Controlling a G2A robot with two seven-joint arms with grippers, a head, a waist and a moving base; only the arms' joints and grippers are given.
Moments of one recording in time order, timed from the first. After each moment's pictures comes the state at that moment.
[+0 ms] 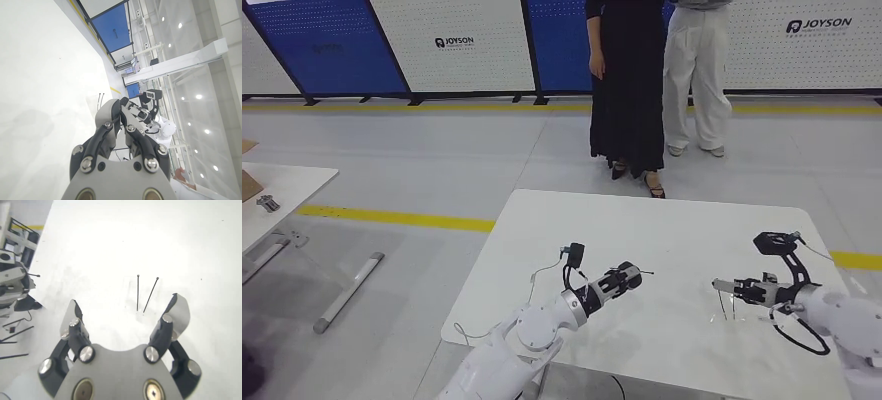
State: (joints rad) left arm 1.39 -1.24 -1.01 -1.61 -0.13 -0.10 -0.27; right arm -1.26 -1.00 1.42 -1.75 -0.59 0.00 1.18
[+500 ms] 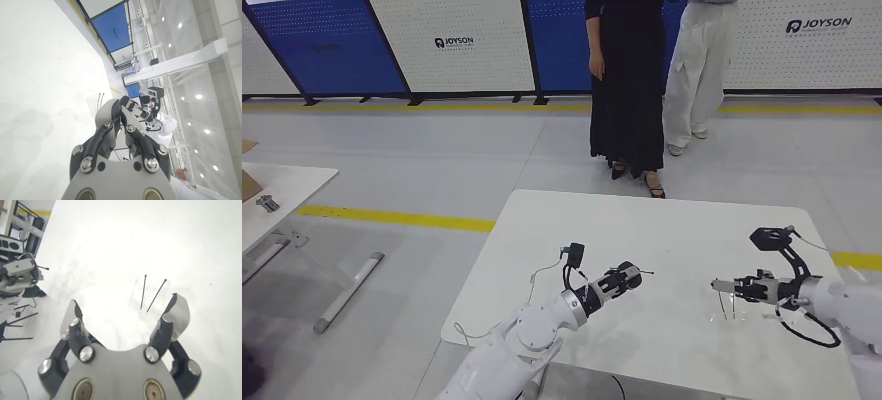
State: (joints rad) left arm 1.39 -1.24 -1.01 -1.61 -0.13 -0.10 -0.27; right arm -1.18 -0.99 1.40 -1.69 -0.50 -0.09 1.32
